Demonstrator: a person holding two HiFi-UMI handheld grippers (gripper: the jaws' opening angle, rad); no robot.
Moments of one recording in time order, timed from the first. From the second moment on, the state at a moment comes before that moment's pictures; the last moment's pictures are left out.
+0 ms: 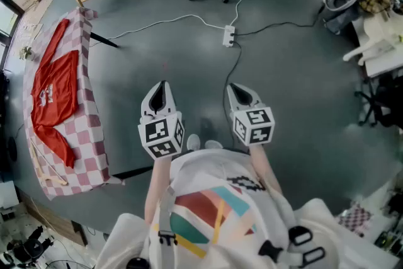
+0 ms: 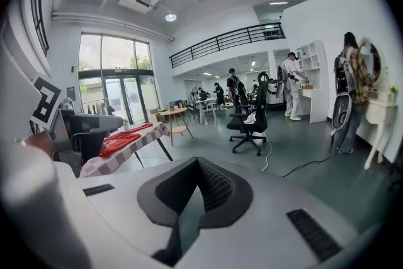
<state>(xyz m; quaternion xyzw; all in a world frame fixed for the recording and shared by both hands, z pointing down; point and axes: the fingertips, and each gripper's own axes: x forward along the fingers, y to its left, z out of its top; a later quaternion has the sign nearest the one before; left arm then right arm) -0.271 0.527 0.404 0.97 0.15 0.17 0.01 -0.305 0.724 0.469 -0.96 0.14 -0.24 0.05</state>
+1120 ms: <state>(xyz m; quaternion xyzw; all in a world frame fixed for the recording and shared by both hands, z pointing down) -0.285 0.533 0.424 0.96 0.19 0.20 0.03 -0.311 0.693 0.469 -0.95 0.20 -0.22 0.06</state>
